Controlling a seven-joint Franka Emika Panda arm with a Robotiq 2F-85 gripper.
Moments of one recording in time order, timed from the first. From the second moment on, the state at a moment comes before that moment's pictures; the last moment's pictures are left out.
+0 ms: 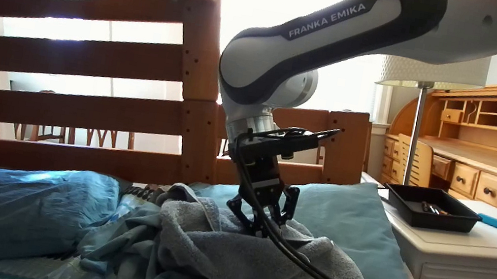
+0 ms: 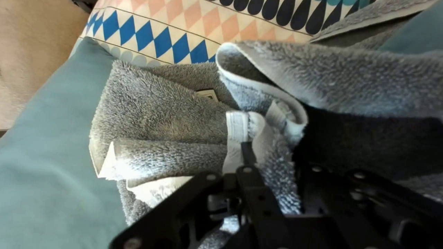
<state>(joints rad) 0.88 1.43 0.03 -0.45 0.00 1.53 0.69</state>
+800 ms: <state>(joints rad) 1.06 1.33 0.01 -0.44 -0.04 1.71 0.45</state>
